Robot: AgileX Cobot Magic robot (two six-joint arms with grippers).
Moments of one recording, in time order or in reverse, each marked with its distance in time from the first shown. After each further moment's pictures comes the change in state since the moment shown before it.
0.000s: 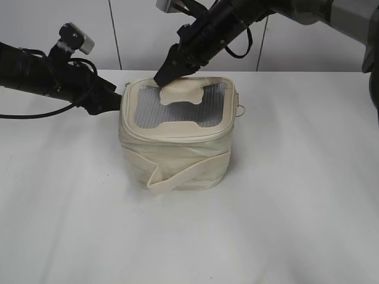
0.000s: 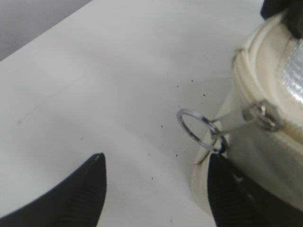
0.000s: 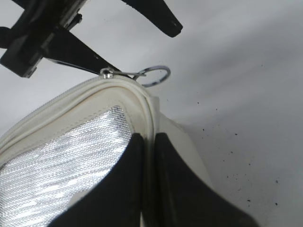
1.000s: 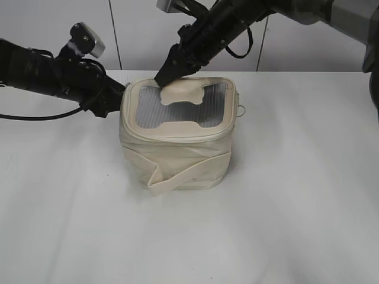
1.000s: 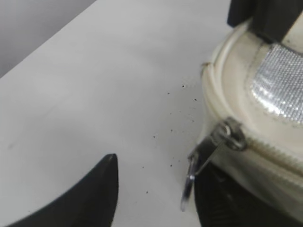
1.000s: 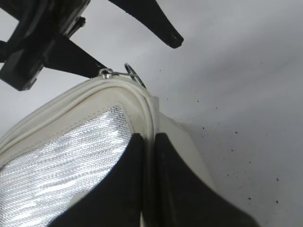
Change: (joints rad) left arm -0.040 0.000 0.000 -0.026 -0.011 0.096; right arm 0.000 0.000 0.000 -0.003 0.003 0.010
